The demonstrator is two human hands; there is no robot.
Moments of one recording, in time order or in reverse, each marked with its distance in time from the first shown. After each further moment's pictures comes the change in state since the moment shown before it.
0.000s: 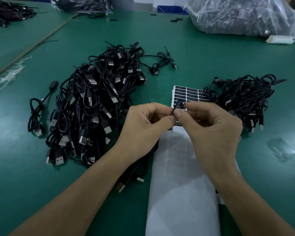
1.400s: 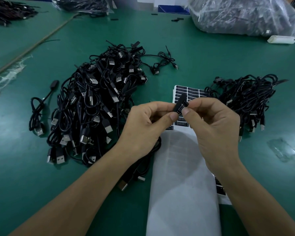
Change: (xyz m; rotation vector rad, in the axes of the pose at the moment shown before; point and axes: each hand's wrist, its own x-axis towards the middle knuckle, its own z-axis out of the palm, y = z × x) left_hand 0.002 -0.005 -0.005 0.000 -0.071 0.029; right_hand 0.008 0.001 -0.003 0.231 -0.112 0.113
